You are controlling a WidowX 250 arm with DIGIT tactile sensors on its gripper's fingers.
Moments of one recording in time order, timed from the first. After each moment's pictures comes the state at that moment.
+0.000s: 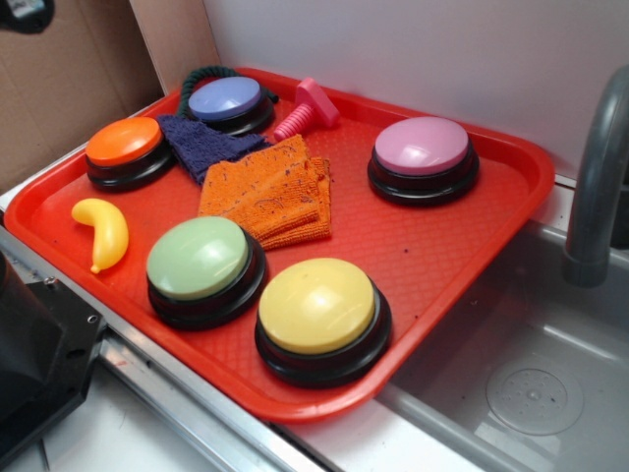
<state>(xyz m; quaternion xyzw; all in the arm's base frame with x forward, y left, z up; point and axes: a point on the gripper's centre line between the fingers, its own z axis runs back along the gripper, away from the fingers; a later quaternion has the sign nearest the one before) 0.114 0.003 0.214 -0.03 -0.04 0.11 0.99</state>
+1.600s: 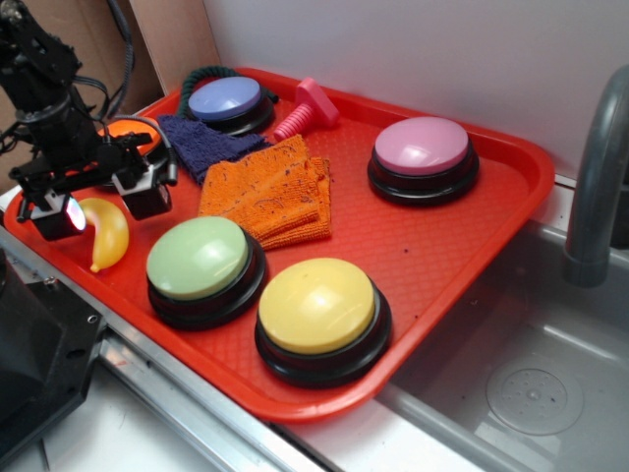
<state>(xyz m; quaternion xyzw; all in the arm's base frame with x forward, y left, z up) 0.147 0.077 0.019 -0.03 -0.04 0.45 0.89</state>
